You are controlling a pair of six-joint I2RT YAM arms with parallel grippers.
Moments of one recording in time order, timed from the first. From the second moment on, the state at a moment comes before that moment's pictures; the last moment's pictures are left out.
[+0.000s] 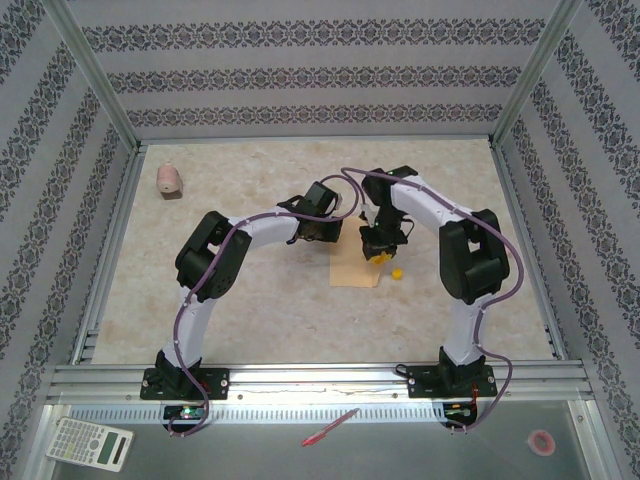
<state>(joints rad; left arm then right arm) -0.61 2.18 1.50 -0.28 0.14 -0.40 0.39 1.93 1.48 -1.28 -0.23 0.18</state>
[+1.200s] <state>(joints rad) -0.61 2.17 1.49 -0.27 0.14 -0.40 0.34 2.10 1.70 -1.41 -0.28 0.14</state>
